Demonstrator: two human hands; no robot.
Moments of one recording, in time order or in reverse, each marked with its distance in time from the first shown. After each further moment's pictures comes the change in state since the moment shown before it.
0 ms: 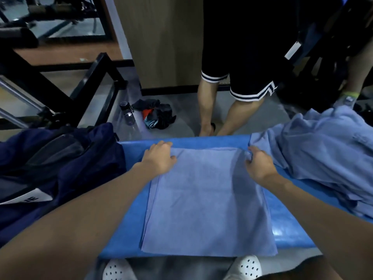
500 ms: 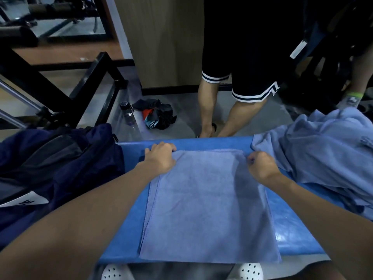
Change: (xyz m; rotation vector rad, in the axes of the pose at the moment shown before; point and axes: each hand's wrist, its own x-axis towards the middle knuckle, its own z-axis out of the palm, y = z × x) left_hand 0.016 0.001 0.005 0.019 0.014 -0.014; right_hand 0.010 0.000 -0.001 0.009 -0.005 -0.021
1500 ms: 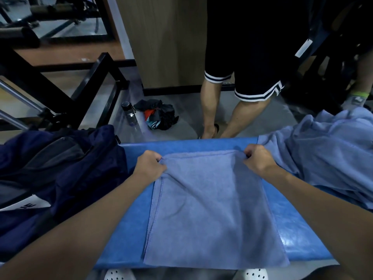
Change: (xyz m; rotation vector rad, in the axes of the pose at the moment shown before) left_hand -0.019 -0.043 0.010 -0.516 0.144 -0.105; right_hand 0.024 -0.019 0.006 0.095 0.001 -0.076
